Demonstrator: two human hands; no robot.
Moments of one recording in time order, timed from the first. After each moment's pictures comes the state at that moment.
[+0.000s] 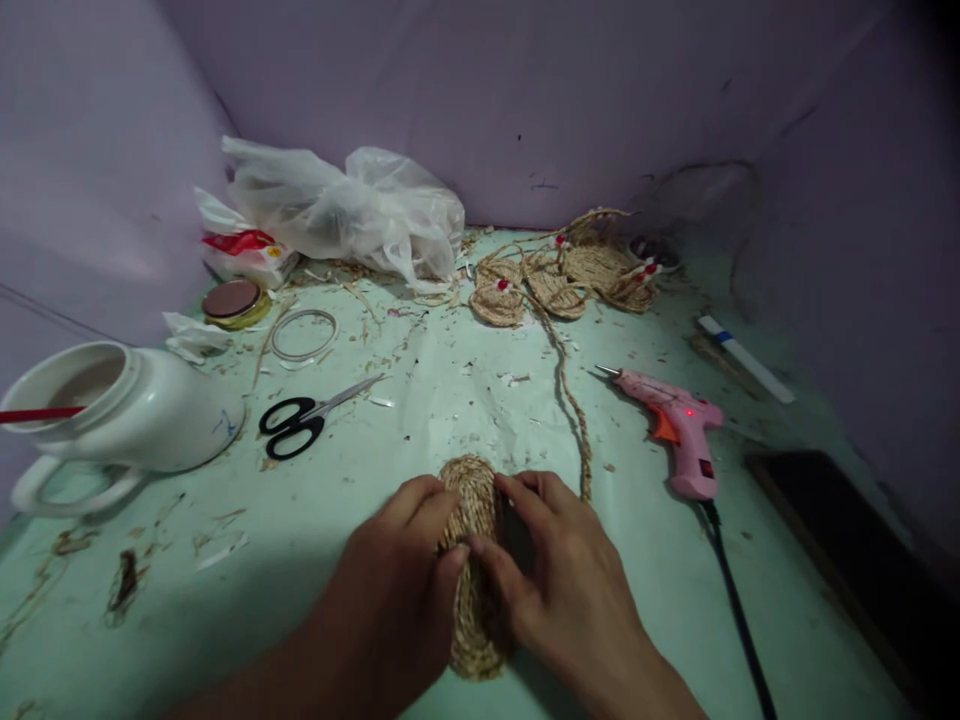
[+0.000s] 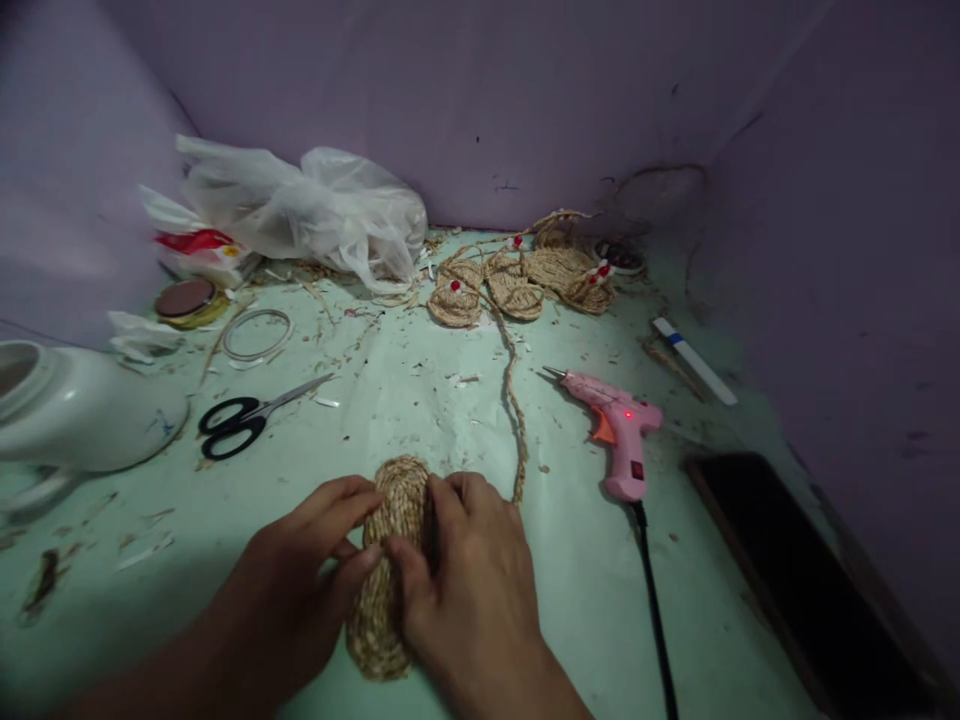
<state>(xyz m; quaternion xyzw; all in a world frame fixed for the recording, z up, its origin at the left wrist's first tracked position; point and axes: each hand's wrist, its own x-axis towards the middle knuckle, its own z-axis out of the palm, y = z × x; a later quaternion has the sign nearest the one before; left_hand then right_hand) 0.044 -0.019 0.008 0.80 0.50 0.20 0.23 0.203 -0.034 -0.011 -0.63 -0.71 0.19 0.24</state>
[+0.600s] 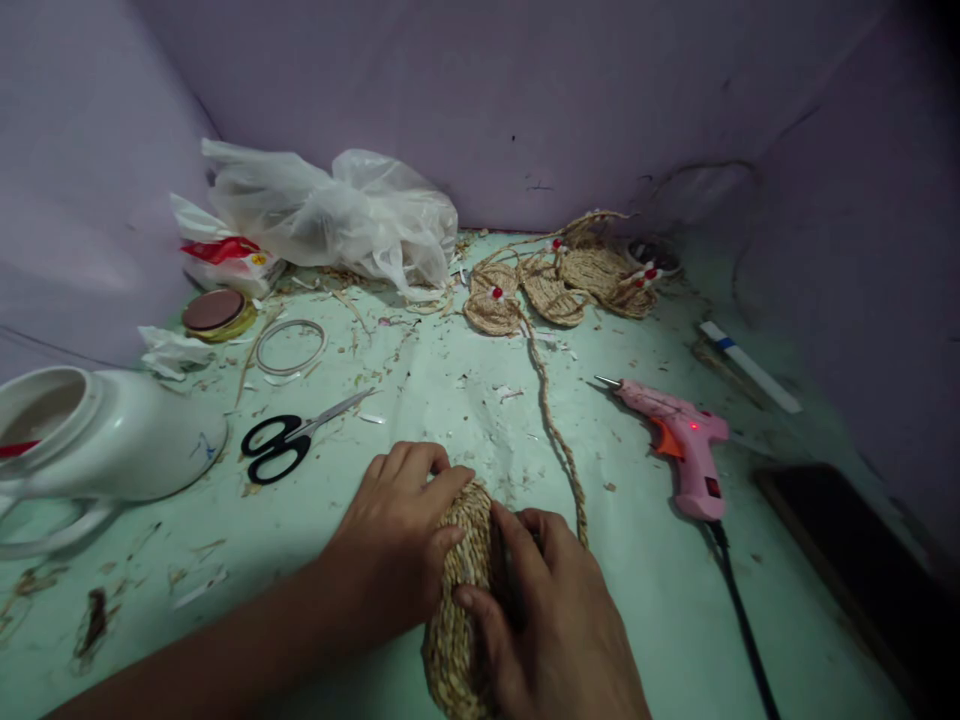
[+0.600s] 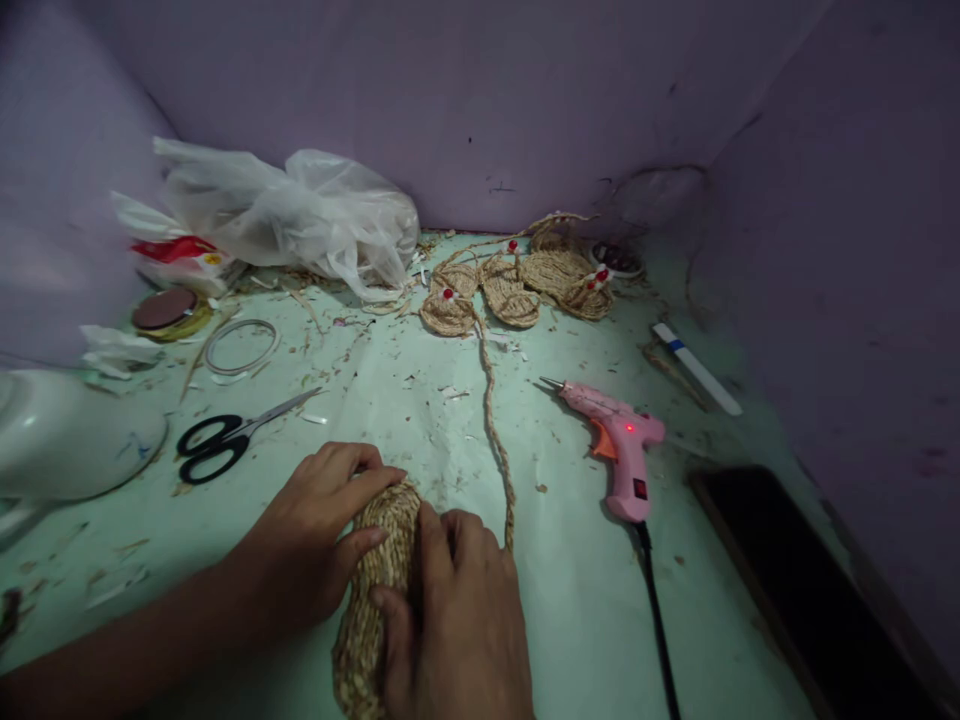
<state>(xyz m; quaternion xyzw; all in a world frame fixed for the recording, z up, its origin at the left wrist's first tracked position) 0.047 0.026 0.000 0.85 0.46 0.13 0.21 0.197 -0.048 -0.025 -0.64 -0.71 0.16 0.26</state>
